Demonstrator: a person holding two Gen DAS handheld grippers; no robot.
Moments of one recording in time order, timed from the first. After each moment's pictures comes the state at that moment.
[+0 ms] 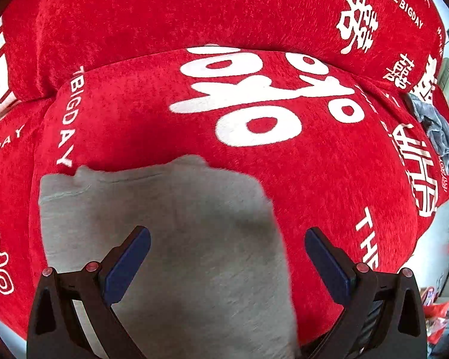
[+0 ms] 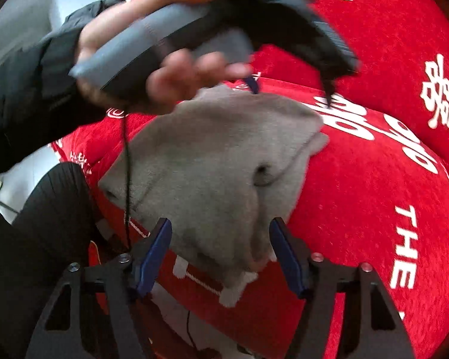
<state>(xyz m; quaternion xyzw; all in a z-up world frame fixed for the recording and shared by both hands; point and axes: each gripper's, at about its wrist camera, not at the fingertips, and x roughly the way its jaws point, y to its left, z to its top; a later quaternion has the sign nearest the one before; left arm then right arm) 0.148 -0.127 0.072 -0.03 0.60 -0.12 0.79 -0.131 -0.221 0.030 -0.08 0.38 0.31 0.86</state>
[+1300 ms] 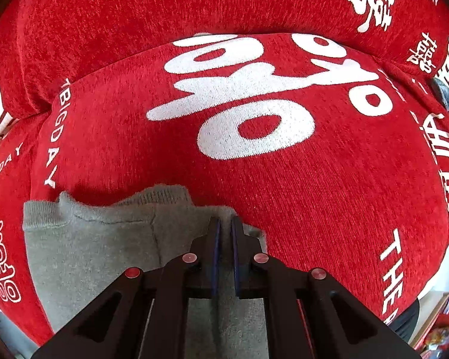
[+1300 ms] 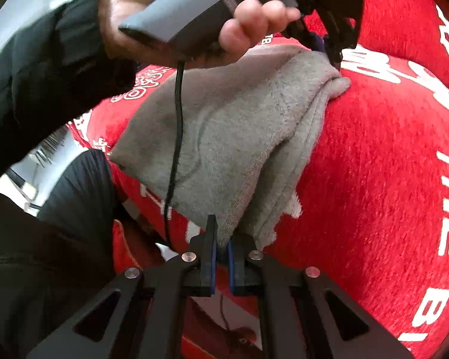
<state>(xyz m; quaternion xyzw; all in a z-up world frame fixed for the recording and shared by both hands) 0.171 -0.171 0.040 0.03 0.62 -0.07 0.78 -0.122 -0.248 -0.004 -0.02 0.45 0.37 0.81</state>
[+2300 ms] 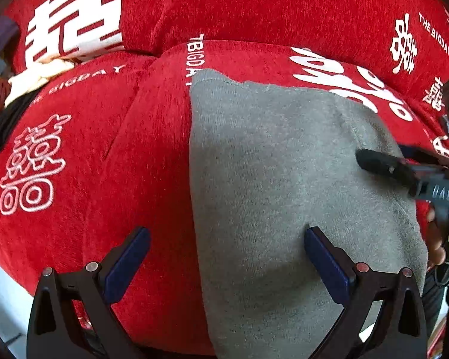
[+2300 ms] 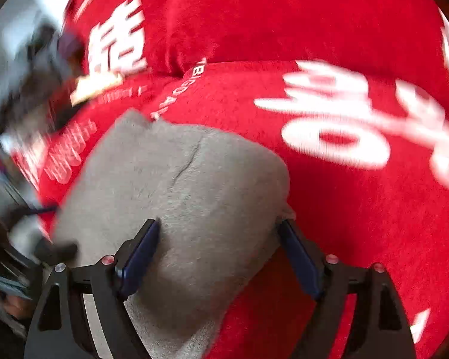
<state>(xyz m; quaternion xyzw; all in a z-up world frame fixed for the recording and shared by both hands) 0.020 0.009 0.038 -0.05 0.54 0.00 0.84 0.066 -0.230 0.001 0.05 0.49 0.27 0.83</state>
